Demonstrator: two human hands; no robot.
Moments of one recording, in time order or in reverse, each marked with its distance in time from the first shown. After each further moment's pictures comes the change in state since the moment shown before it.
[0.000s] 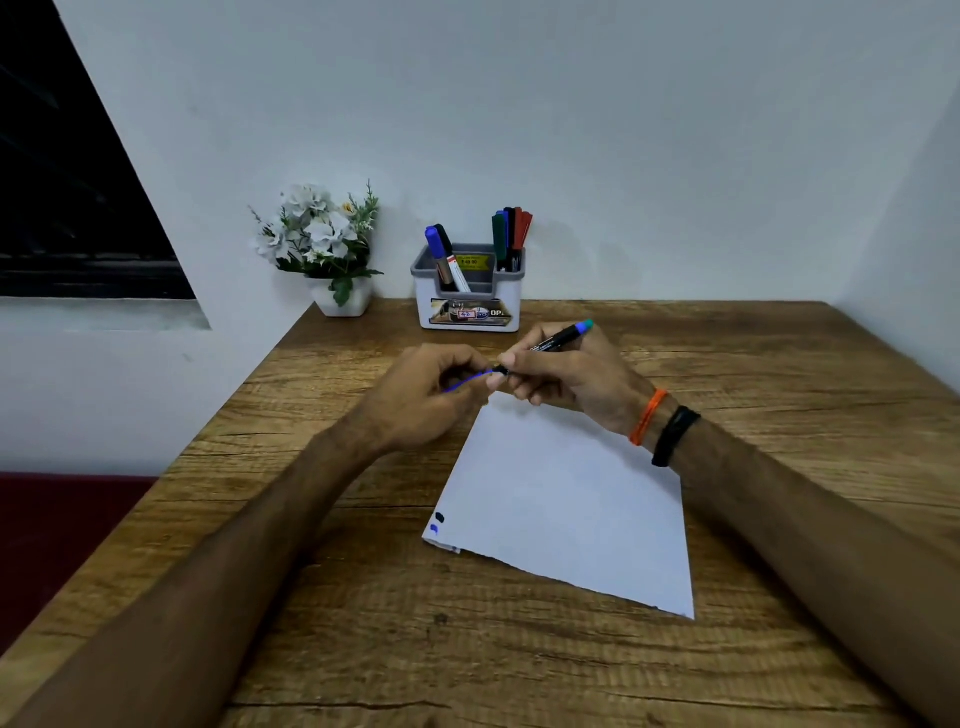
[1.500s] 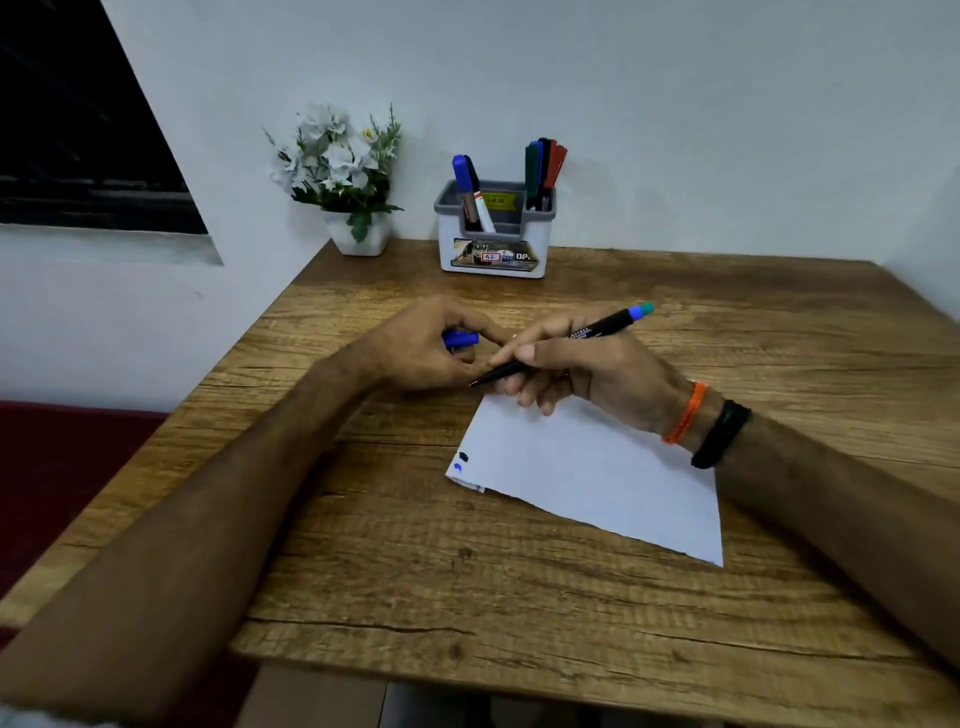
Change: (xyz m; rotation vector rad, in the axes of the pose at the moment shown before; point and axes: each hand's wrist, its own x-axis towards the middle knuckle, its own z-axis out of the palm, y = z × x) left_hand -0.005 -0.009 -0.020 0.160 -0.274 -0.131; right_hand -0.029 0.004 0.023 0.110 -0.281 0.041
